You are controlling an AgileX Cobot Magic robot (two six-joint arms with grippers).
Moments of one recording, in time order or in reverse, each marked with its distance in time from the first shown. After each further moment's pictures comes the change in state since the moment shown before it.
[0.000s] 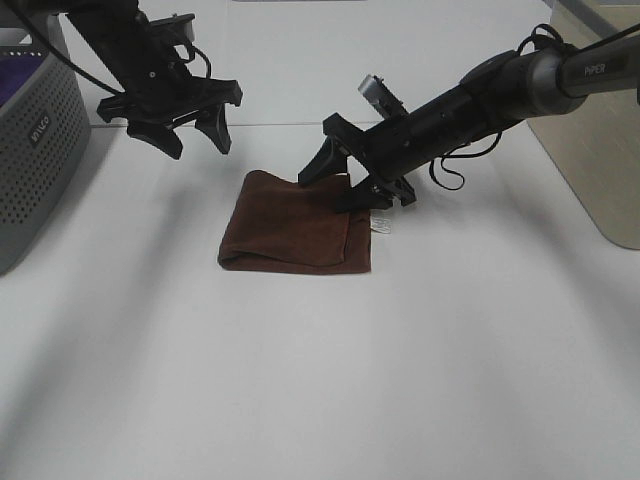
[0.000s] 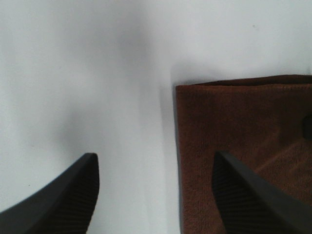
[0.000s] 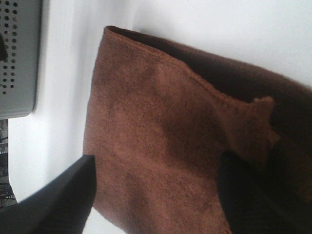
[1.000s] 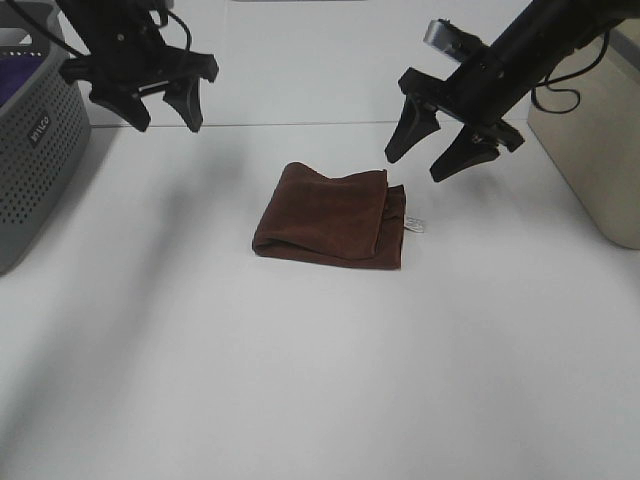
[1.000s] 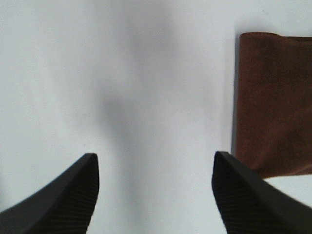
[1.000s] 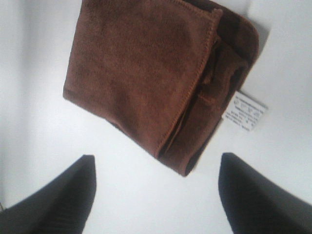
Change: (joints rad) left arm 0.000 -0.119 0.000 0.120 0.132 0.000; right arm -0.103 -0.254 0.000 -0.461 0.242 0.262
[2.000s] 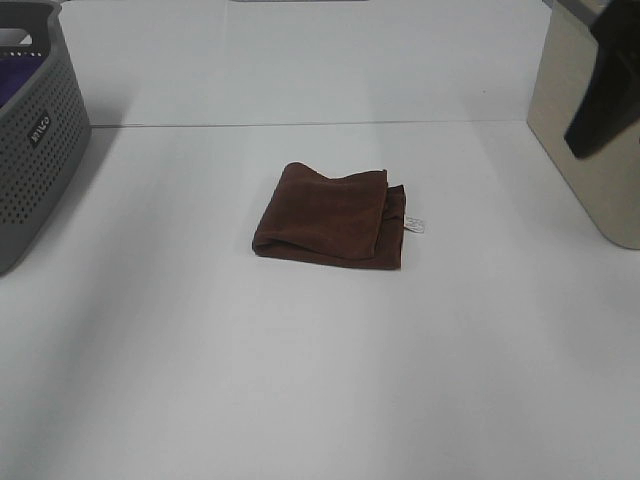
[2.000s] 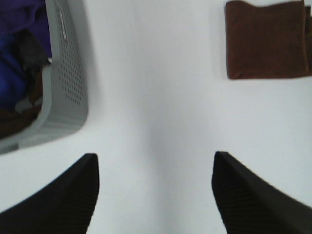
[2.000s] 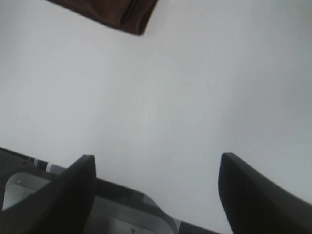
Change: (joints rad) left arm 0.000 -0.877 0.568 0.130 0.106 -0.023; right arm 0.000 -0.838 0.548 -0.355 0.089 0.146
